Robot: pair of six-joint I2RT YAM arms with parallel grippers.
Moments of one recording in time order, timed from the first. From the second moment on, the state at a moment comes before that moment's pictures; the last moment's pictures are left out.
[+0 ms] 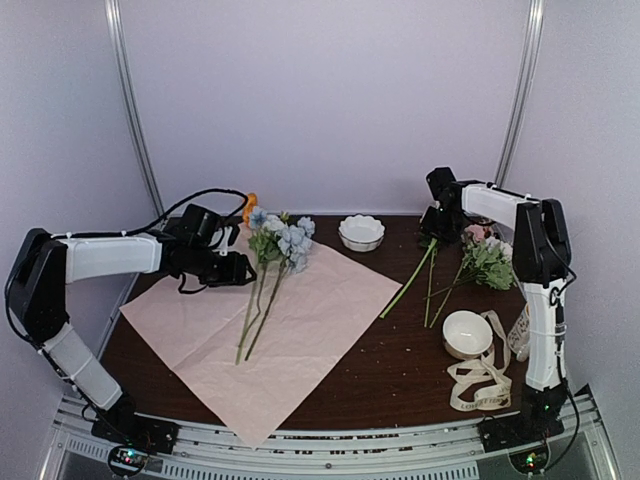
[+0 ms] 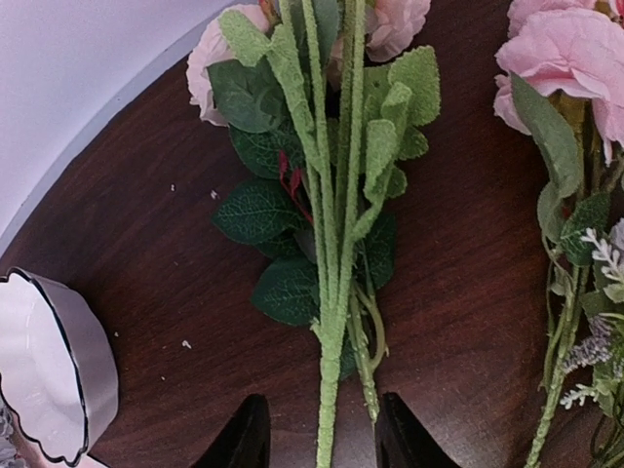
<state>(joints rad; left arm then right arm) -0.46 1.61 1.02 -0.27 0.18 -0.38 0.22 2.22 1.89 -0.71 0.19 0.77</state>
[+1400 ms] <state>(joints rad) -0.46 1.46 1.02 -0.31 0.16 -0.26 0.20 2.35 1.94 -0.79 -0.01 0.84</state>
